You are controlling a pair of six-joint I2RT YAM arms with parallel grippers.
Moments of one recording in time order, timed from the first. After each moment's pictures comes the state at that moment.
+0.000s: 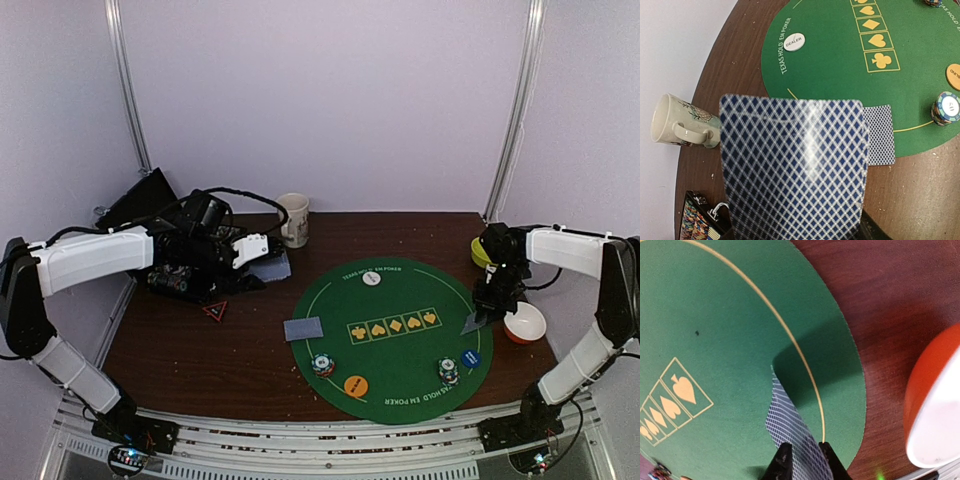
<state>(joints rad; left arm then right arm) -0.60 1.50 1.12 -0.44 0.27 0.80 0.14 1.52 0.99 -0.96 -0.02 0.55</state>
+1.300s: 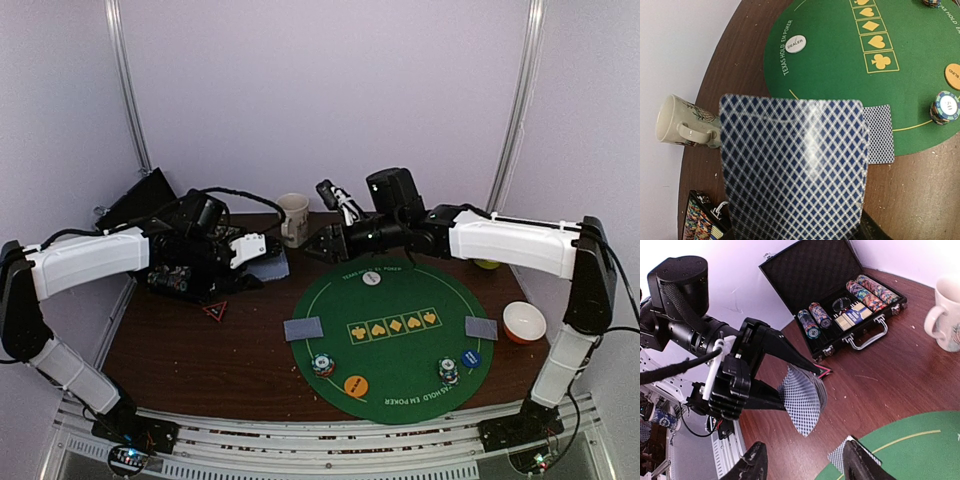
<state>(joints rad) -0.60 1.47 1.10 -0.44 0.27 0.81 0.79 1.74 1.43 -0.17 -0.45 0.33</state>
